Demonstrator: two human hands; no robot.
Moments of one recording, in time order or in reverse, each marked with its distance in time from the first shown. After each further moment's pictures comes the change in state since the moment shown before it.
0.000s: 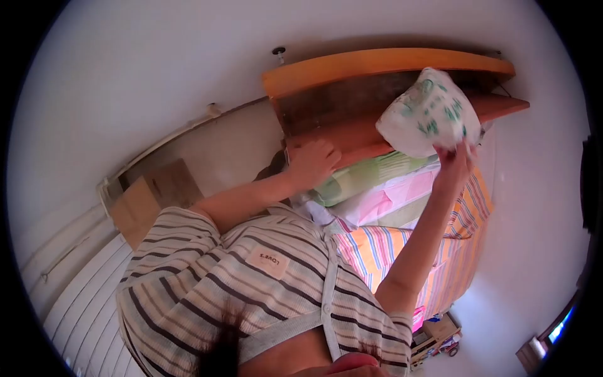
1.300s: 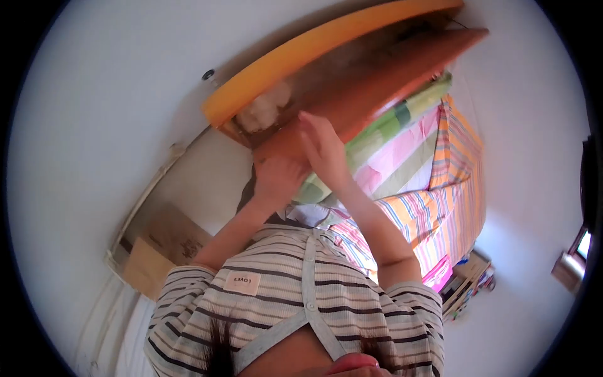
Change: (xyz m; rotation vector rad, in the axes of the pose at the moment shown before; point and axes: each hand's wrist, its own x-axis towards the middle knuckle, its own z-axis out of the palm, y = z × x) left_hand 0.005 -0.008 0.012 -0.028 0.081 0.097; right_hand -0.075 0.093 0.077 -0.612 -0.587 -0.285
